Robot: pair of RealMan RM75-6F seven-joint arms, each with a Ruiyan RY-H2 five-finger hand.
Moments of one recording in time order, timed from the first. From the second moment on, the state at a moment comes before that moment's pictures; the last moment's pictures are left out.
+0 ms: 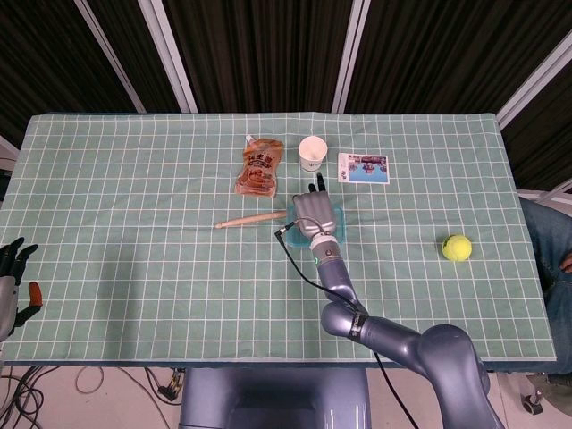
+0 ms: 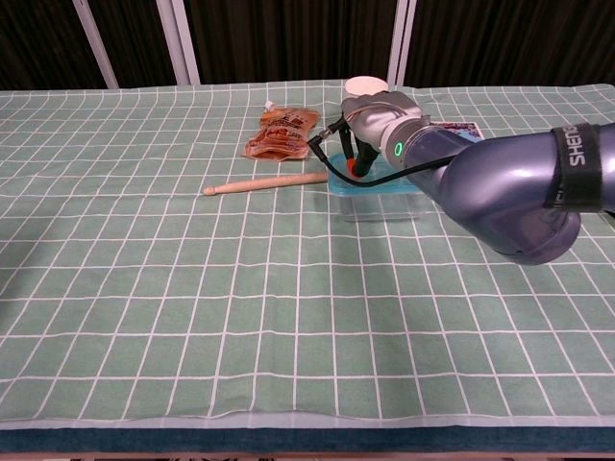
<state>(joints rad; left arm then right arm) -0.11 -1.10 -0.08 -1.70 1.29 1.39 0.12 1.14 -1.98 0.36 -0.87 -0.59 0.83 -0.75</state>
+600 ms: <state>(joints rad) -0.11 -1.10 -0.08 -1.70 1.29 1.40 0.12 1.12 -1.94 0.42 -0.93 -0.65 0.88 -0.65</state>
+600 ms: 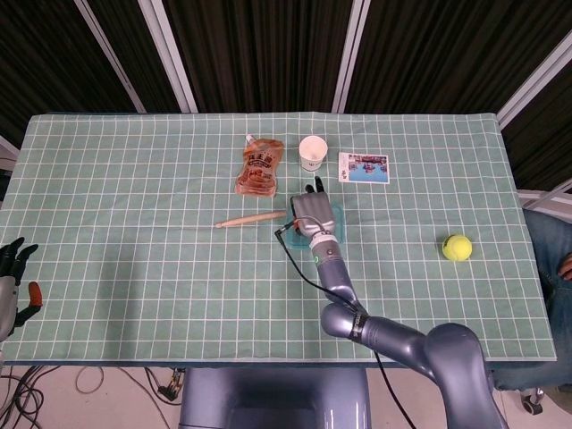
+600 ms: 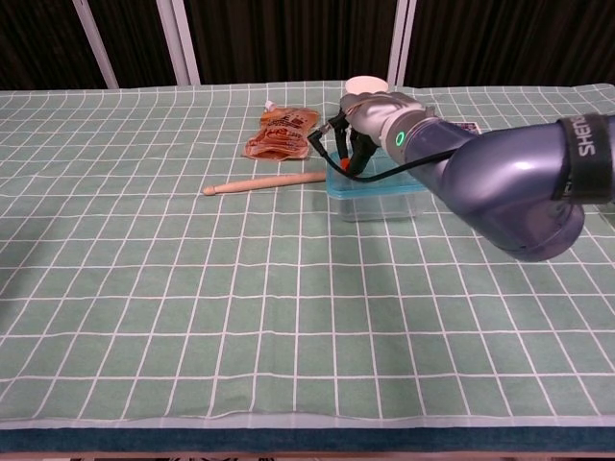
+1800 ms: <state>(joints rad) -0.10 -1.13 -0.07 -1.65 1.42 1.46 0.12 0.41 -1.21 0.21 -1.71 -1.29 1.40 -0.03</state>
